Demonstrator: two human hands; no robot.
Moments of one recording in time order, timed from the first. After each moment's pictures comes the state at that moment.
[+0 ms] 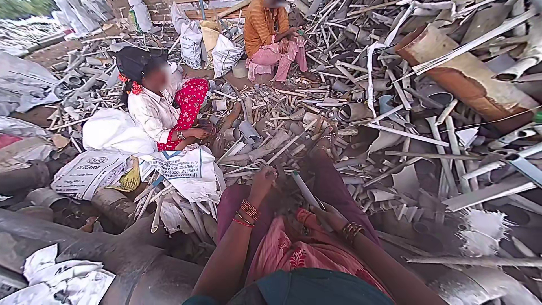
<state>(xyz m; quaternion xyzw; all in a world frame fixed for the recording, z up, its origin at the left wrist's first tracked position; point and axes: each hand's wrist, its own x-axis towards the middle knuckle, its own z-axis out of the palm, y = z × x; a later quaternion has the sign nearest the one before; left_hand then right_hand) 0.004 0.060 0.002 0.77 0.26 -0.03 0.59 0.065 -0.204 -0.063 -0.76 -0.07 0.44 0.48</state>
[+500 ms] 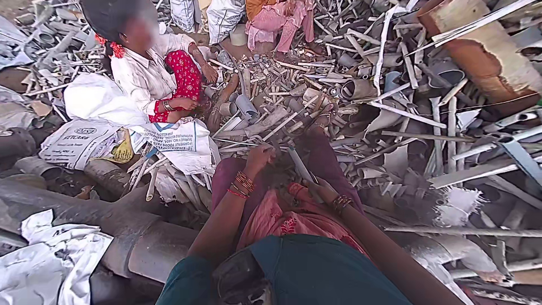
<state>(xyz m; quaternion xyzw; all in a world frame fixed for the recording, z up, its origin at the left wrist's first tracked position) 0.005 0.060 0.002 0.82 0.25 -0.06 0.51 0.064 -0.203 -0.057 -0.76 -0.07 0.43 0.48</state>
